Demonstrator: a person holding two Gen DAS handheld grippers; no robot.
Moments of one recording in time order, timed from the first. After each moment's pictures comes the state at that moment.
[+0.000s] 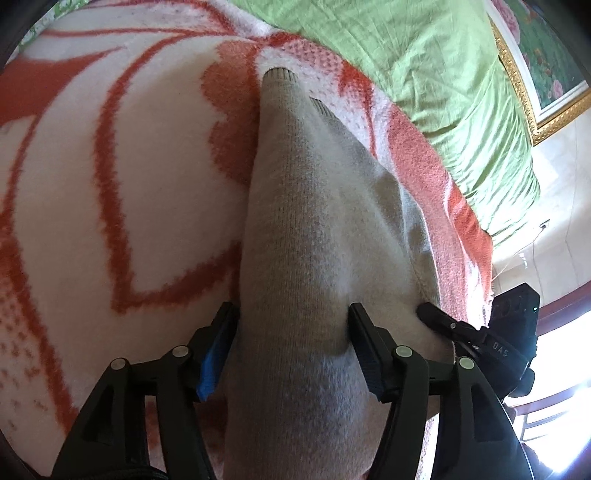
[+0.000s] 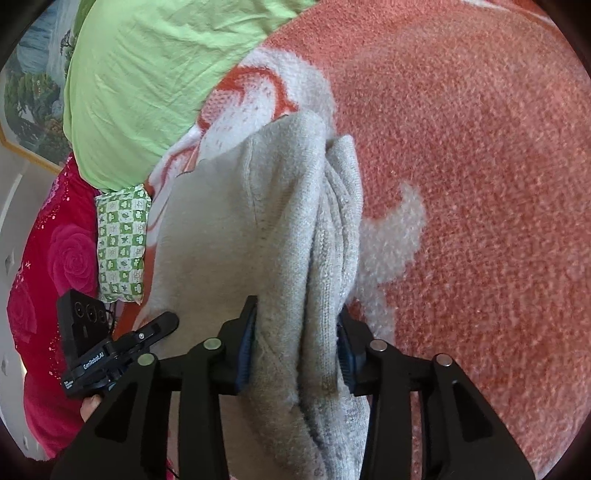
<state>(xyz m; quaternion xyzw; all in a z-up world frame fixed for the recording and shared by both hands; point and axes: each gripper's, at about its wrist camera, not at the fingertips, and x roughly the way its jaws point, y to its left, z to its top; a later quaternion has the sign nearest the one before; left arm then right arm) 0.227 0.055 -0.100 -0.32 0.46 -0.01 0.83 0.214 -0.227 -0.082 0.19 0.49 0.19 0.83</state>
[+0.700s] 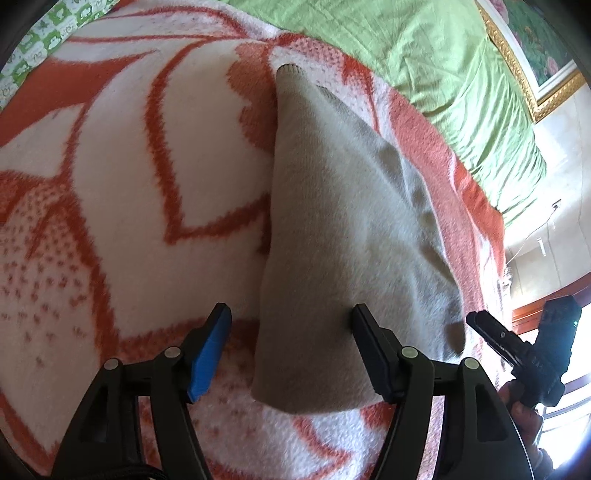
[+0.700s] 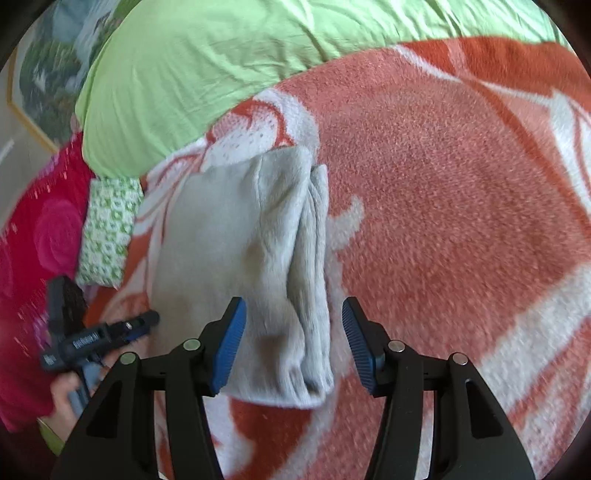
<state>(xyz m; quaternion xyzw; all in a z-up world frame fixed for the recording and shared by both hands) 0.167 0.050 -0.089 -0.28 0.48 0.01 0.83 0.127 -0.236 -0.038 0.09 0.45 0.13 0.88</state>
